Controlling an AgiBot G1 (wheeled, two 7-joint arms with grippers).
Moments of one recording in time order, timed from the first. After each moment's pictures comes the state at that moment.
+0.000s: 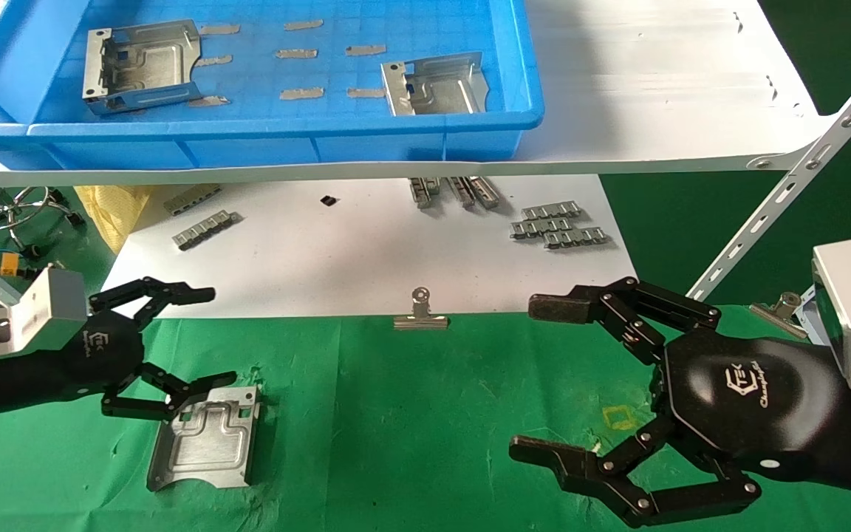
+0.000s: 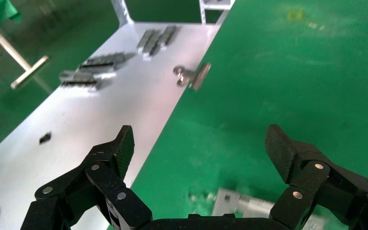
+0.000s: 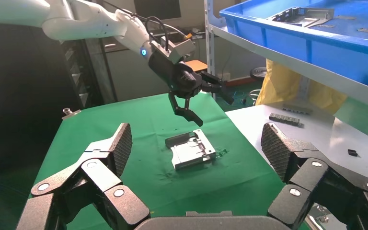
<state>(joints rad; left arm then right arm) -1.49 0.75 0.68 -0.33 0.94 1.58 0.51 1.08 -0.56 -0.38 1.23 -0.64 -1.43 0.12</state>
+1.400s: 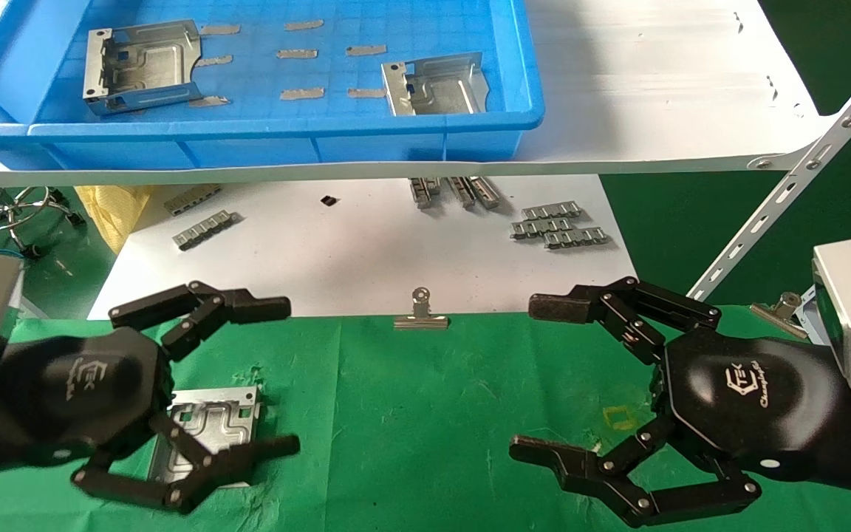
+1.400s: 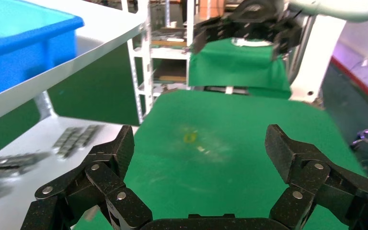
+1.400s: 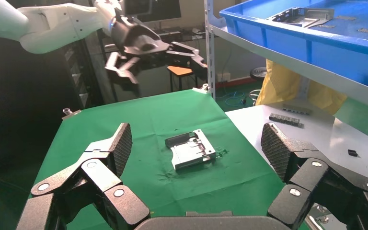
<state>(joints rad) -1.13 0.63 0.33 -1.16 0.76 1.51 -0.10 1.08 -0.56 -0.38 1.23 -0.64 -1.43 0.12</state>
